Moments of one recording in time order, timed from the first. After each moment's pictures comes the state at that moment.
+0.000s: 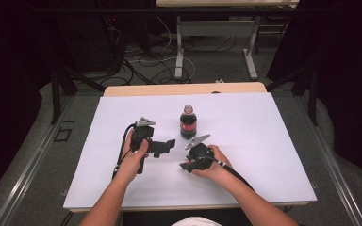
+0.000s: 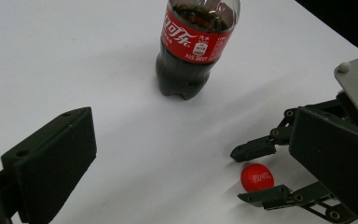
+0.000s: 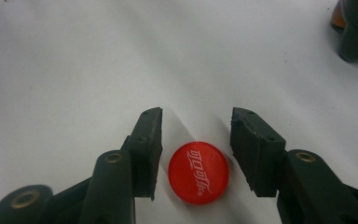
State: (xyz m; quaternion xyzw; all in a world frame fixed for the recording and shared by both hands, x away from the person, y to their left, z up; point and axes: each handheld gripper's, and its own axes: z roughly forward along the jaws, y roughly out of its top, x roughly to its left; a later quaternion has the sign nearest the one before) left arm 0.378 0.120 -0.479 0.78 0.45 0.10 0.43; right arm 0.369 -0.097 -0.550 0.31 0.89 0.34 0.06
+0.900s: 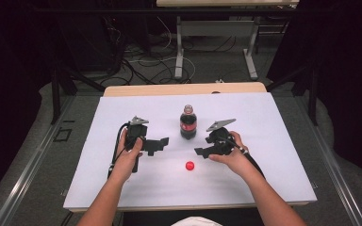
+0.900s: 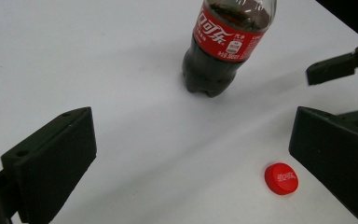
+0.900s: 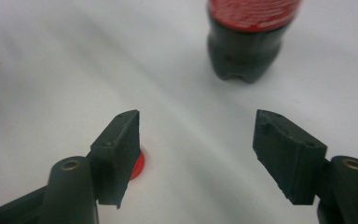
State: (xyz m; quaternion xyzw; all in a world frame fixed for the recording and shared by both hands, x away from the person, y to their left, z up) left arm 0.384 0.140 -0.480 0.77 0.47 0.11 0.41; right arm 0.391 -0.159 -0.504 0.36 0.85 0.38 0.09
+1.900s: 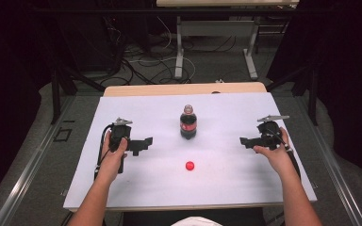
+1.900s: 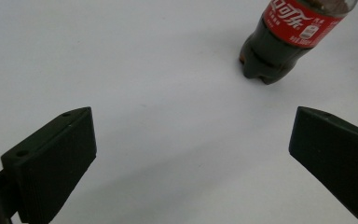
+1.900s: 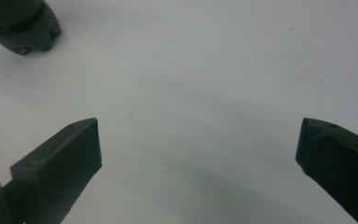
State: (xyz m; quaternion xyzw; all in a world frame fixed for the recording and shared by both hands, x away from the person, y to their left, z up) left arm 0.386 0.188 -0.491 0.75 0.52 0.13 0.39; right arm 0.402 -0.301 -0.511 0.52 0.76 0.35 0.19
